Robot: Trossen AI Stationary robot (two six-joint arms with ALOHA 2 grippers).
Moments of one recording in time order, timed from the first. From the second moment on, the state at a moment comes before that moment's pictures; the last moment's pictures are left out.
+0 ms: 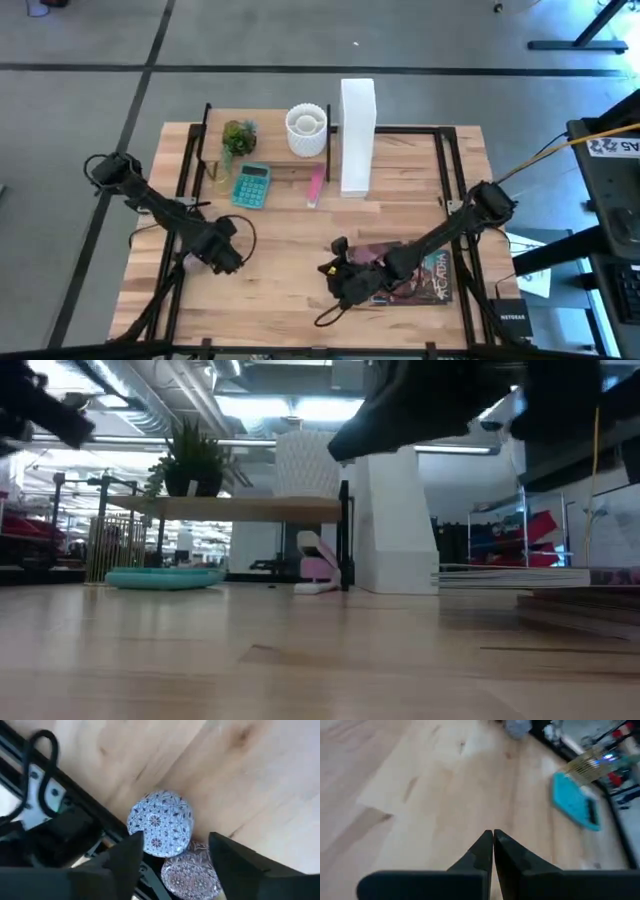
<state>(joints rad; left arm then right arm) -0.56 1.40 0.85 -1.30 -0.02 -1.22 0.55 1.87 1.15 -0.05 0.56 -0.12</state>
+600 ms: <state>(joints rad) -0.53 1.40 0.65 -0.94 0.03 -1.24 0.56 1.87 1.13 0.01 0.52 -0.11</state>
